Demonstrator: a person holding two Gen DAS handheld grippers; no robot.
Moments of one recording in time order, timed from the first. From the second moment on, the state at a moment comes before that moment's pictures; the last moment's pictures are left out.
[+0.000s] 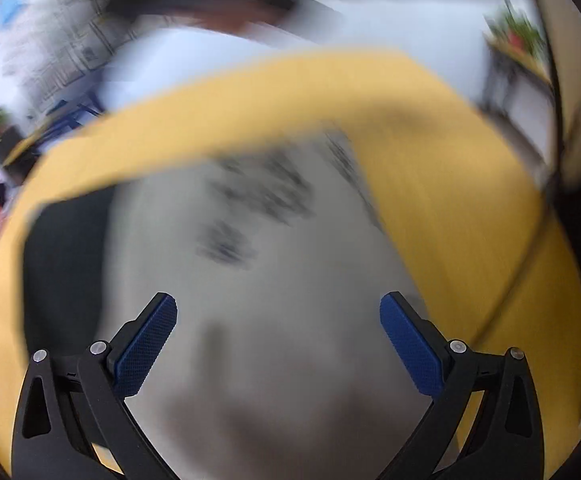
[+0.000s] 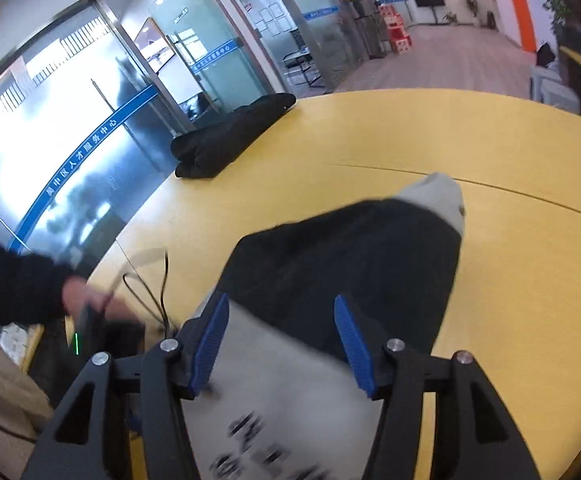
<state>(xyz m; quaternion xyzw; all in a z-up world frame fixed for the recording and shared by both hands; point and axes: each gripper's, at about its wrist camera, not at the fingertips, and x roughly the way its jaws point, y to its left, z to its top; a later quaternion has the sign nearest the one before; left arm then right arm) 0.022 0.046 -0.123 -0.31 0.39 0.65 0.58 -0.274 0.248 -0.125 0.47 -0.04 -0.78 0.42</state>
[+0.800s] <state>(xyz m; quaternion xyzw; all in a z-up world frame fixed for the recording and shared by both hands) 0.060 -0.144 -0.015 -0.40 0.14 0.82 0.39 -0.104 0.374 -0.055 0.37 -0.09 -0.89 0.27</state>
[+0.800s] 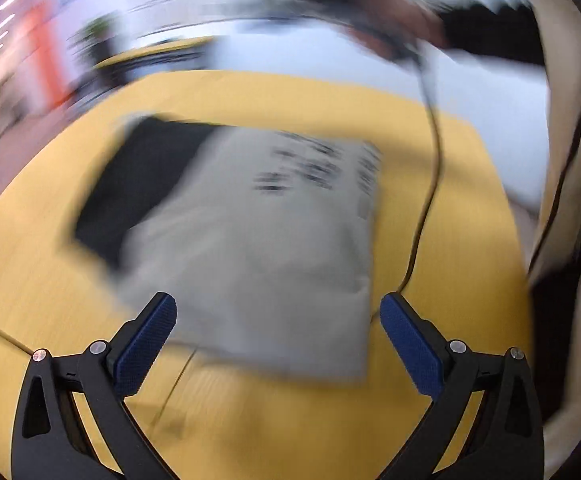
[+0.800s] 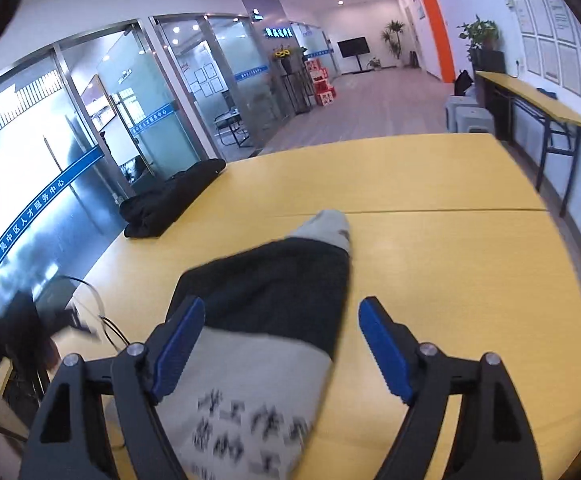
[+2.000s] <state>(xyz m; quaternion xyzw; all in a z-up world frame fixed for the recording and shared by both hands) -0.019 -0.101 -0.186 -0.58 -0.40 0.65 0.29 -0.173 0.311 -0.251 0.55 -0.18 -0.72 0.38</state>
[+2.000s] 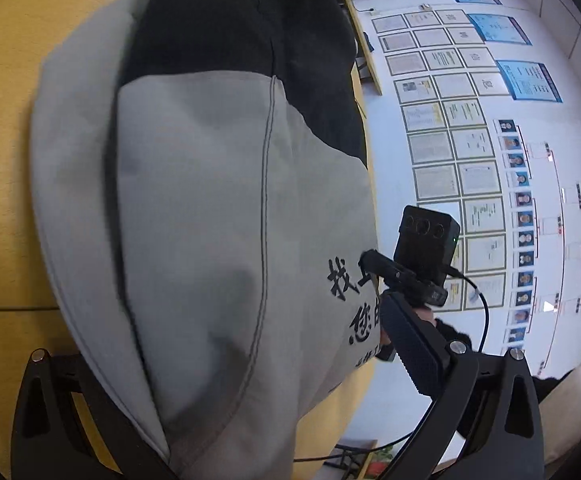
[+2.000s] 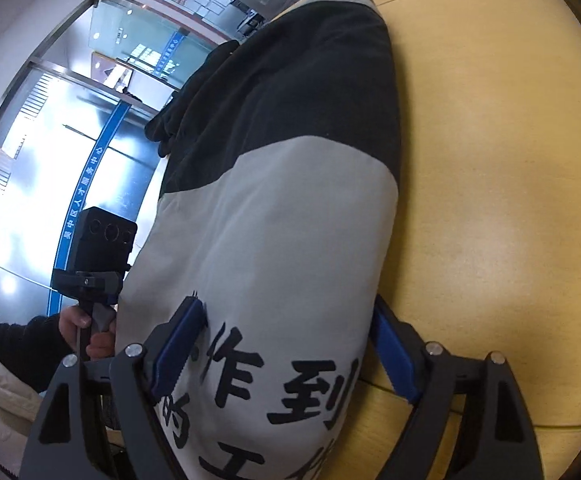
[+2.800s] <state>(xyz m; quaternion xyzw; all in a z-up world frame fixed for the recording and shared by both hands) 0.063 -0.393 -0.007 -0.50 -0.32 0.76 0.25 -0.061 -0.030 -0.116 0.40 -0.12 -0.80 0.44</state>
